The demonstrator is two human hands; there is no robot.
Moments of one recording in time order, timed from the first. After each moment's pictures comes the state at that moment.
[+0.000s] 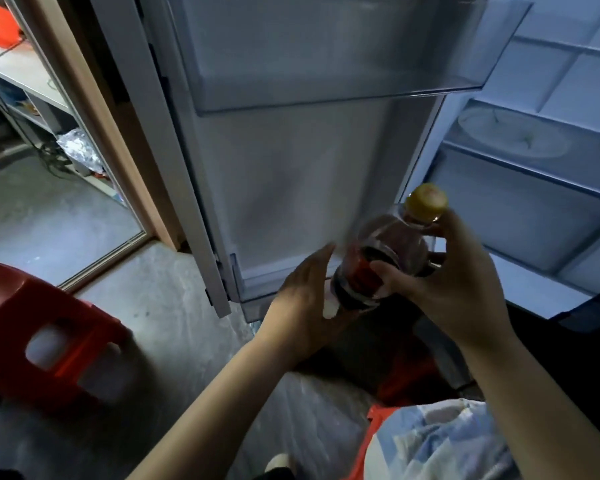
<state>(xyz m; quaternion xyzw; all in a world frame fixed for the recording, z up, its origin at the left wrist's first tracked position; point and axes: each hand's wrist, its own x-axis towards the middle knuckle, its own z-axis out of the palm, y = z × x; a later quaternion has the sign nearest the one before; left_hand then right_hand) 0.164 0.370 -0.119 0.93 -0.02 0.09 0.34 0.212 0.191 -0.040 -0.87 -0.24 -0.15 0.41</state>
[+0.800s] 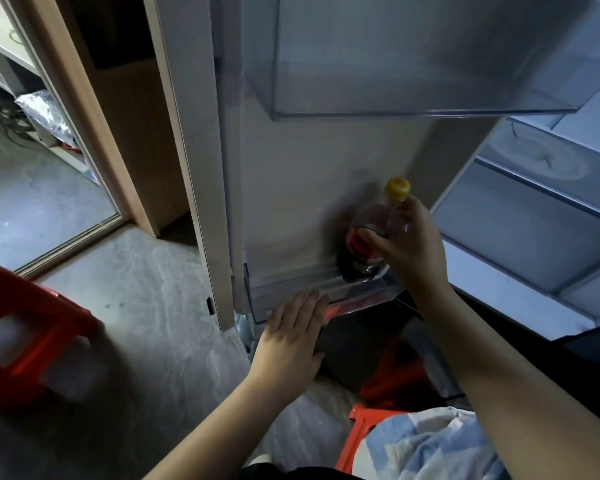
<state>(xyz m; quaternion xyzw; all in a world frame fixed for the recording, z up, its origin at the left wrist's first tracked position) 0.170 0.416 -0.219 0.98 -0.05 0.11 0.12 0.327 0.269 -0.106 -0.90 -0.16 -0.16 0.37</state>
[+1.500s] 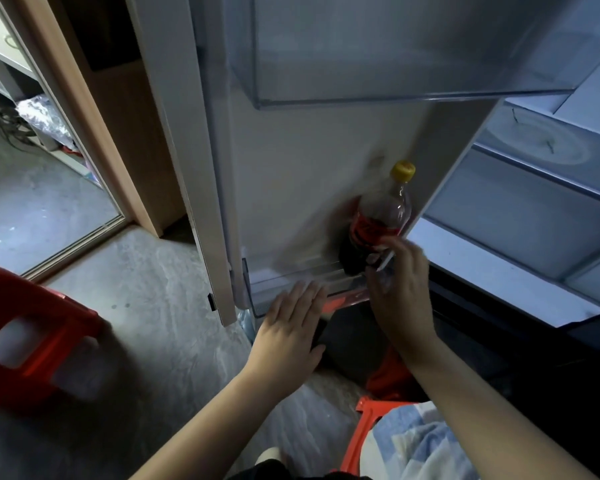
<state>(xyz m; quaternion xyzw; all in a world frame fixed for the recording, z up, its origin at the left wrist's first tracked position) 0.168 0.422 -0.222 0.98 -0.07 0.18 0.10 0.269 0.256 -0.163 -0.89 -0.22 -0.25 0.31</state>
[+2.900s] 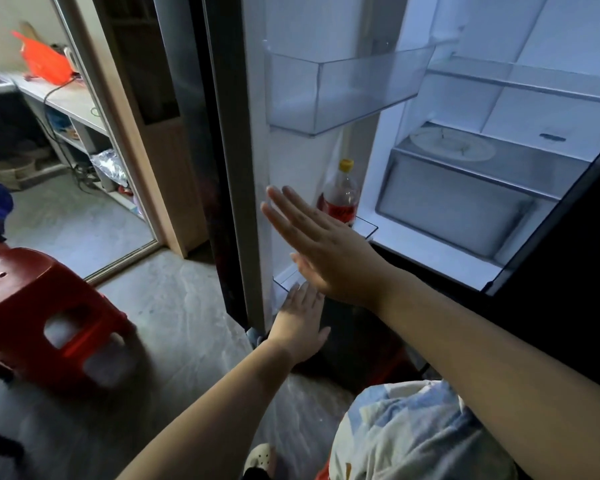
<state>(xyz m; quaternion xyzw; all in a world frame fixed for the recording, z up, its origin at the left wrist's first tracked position) 0.089 0.251 -0.190 1.00 -0.01 0.04 0.04 0.133 0.155 -0.030 -0.77 -0.61 -0.20 0.06</state>
